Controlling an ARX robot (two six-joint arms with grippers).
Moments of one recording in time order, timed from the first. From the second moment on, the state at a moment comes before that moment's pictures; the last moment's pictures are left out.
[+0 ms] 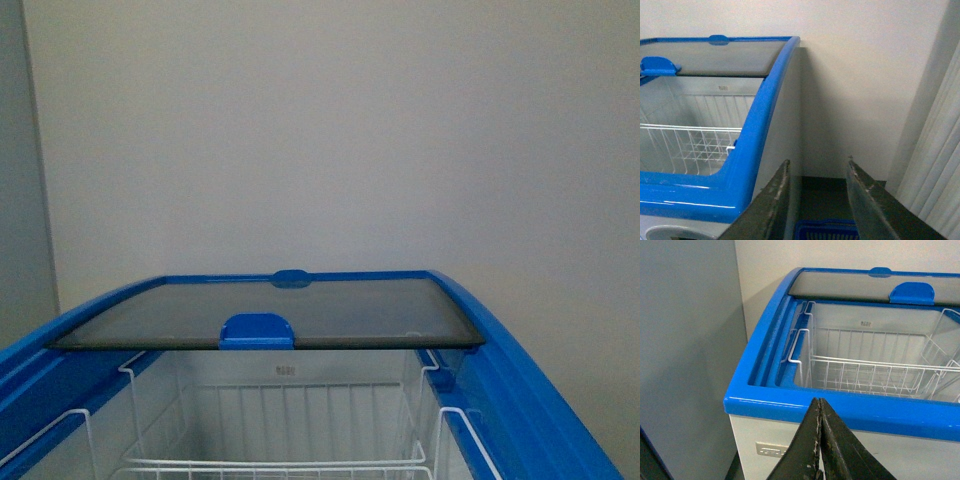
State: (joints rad) left arm 0.00 0.01 0.01 0.00 0.00 0.00; right arm 0.00 0.14 0.17 -0.04 0.00 0.01
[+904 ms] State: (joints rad) left arm 0.00 0.01 0.01 0.00 0.00 -0.01; right arm 0.00 0.01 0.02 0.00 0.00 0.00
